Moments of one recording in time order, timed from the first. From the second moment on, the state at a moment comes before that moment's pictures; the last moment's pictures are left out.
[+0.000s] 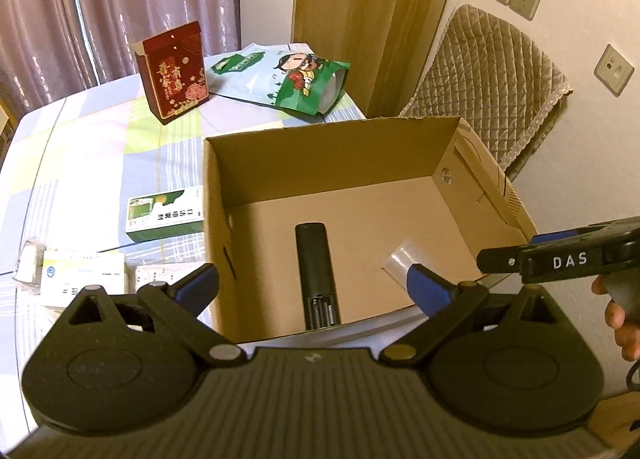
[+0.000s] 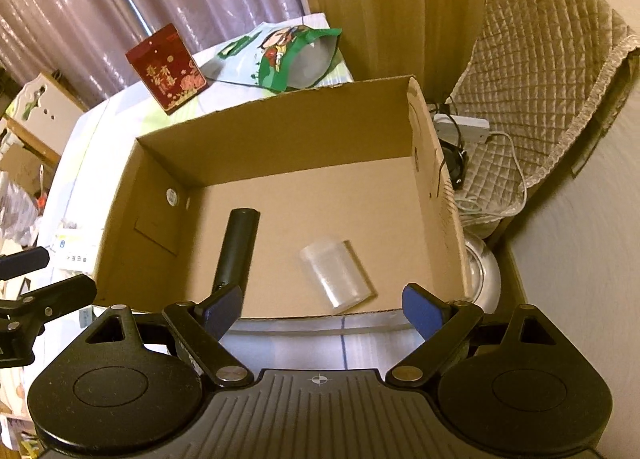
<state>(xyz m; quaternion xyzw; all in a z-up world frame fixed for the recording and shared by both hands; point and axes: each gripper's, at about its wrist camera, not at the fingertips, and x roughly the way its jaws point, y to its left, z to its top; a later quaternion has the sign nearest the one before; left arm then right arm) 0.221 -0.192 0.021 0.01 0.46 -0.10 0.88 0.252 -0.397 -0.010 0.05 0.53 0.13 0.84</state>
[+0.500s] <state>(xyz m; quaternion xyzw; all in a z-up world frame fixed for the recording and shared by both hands) 0.199 -0.134 0.028 0.00 0.45 -0.11 0.89 0.221 -0.358 -0.005 0.08 0.52 0.10 0.85</state>
